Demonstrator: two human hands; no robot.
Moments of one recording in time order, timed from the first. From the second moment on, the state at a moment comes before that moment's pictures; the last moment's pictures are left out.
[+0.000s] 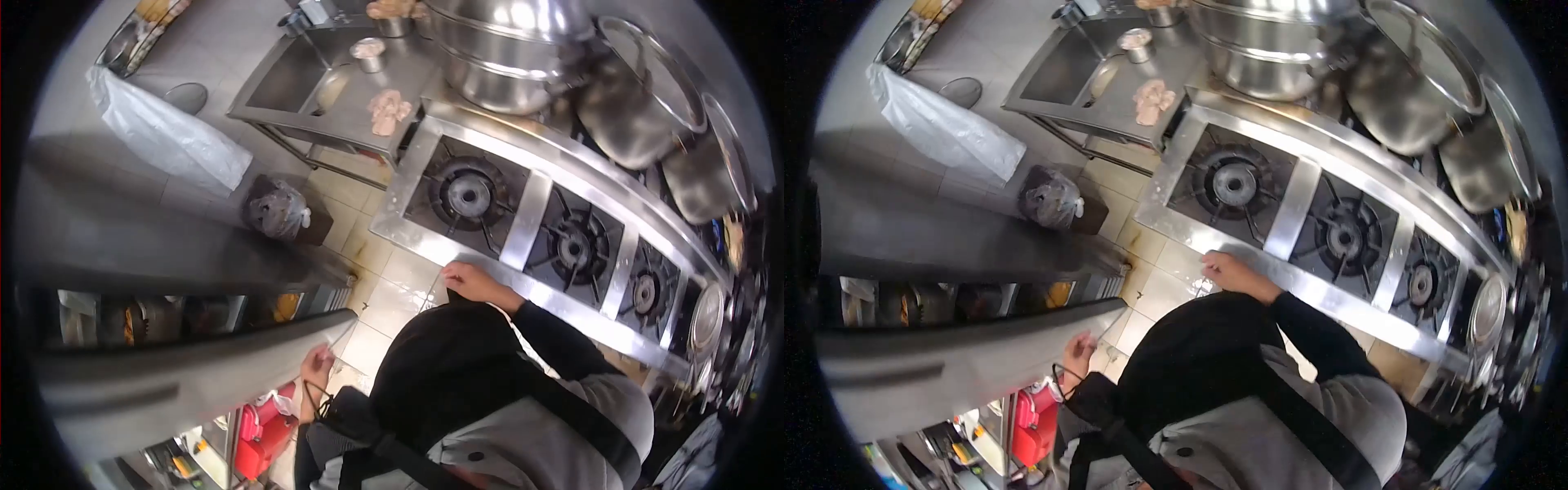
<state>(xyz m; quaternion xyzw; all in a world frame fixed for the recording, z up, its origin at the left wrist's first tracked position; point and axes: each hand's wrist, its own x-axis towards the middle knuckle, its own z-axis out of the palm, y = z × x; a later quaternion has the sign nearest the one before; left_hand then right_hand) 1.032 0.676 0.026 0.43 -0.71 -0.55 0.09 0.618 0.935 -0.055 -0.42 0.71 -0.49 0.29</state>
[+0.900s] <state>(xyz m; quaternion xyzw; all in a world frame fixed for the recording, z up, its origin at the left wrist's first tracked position) 0.174 0.309 0.004 0.35 -0.49 -0.79 0.14 0.621 0.768 0.012 0.14 0.83 -0.52 0.14</state>
